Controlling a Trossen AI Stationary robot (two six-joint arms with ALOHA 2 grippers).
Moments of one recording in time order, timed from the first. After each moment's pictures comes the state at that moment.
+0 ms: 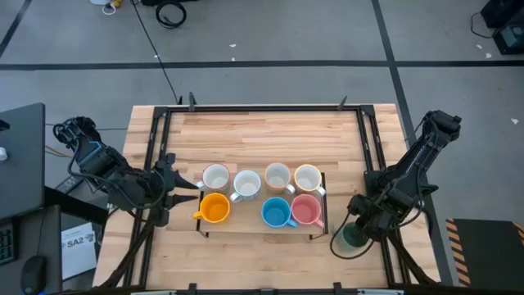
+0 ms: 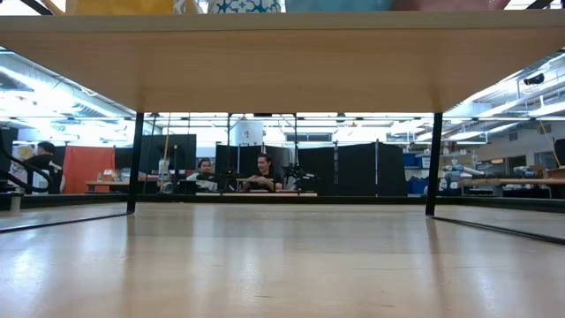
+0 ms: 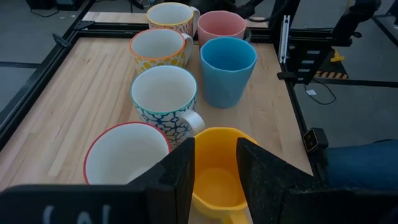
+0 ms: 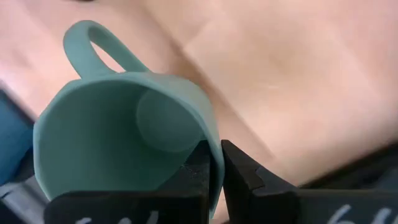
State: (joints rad) left arm -0.73 1.04 1.35 -0.95 -0.63 -0.49; right arm 0.92 1.13 0.71 -0.88 0.02 1.69
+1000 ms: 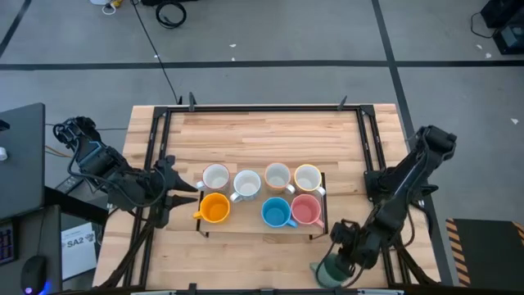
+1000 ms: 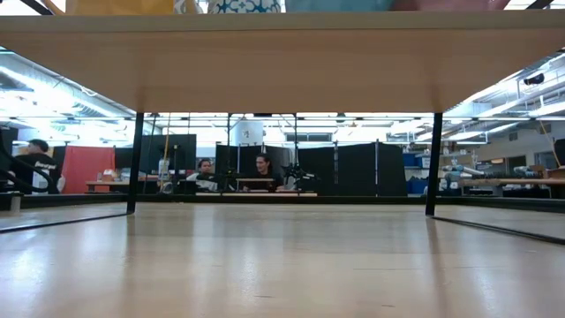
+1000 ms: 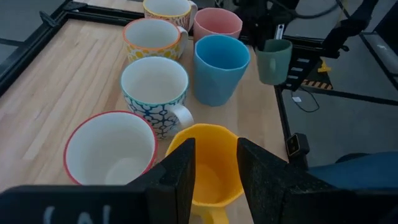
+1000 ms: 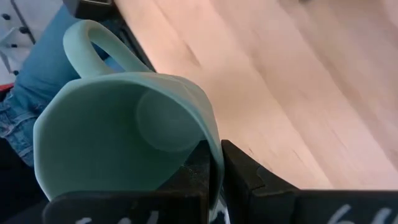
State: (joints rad) left arm -0.73 1.04 1.35 -0.95 -0.60 -0.60; right arm 0.92 1.43 0.92 -0.49 0.07 1.58
